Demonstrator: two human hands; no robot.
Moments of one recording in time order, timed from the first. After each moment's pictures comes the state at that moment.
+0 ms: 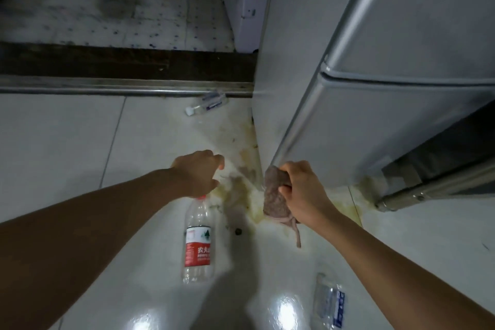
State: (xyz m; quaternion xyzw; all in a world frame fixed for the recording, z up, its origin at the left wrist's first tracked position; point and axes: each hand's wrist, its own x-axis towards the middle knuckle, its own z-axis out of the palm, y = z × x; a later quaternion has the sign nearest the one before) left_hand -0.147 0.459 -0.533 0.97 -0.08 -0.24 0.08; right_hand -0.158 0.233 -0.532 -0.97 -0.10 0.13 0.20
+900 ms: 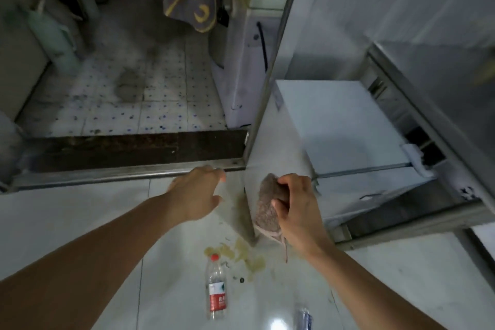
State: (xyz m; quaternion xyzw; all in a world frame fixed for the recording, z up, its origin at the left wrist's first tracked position) left_hand -0.095 0.548 -0.129 0.97 -0.11 -0.15 0.16; right_hand -0.127 0.333 -0.127 -0.95 -0.05 -0.03 0.29
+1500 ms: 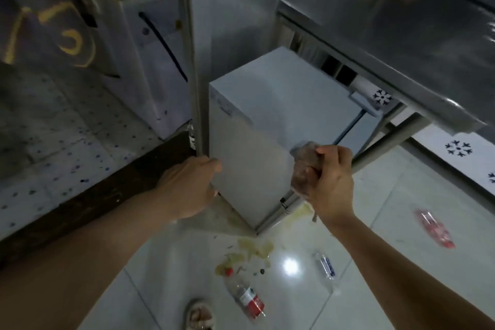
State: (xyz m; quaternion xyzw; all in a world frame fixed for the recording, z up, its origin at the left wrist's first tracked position) left_hand 0.068 0.557 -0.113 0.89 -0.39 -0.21 0.13; right_hand -0.066 0.336 -0.122 -0.91 0.29 -0.22 0.19
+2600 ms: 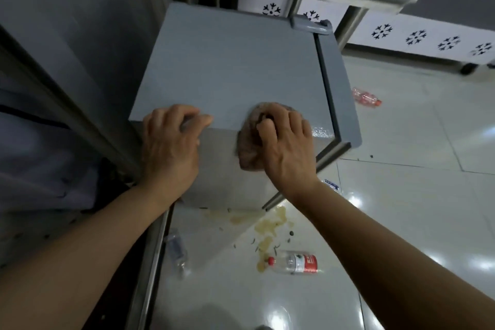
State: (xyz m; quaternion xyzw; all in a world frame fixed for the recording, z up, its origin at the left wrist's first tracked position) left_hand 0.257 0.447 -0.197 0.71 -0.66 0.08 0.25; right_hand 0.069 0.379 -0.189 -0.89 0.39 -0.21 -0.12
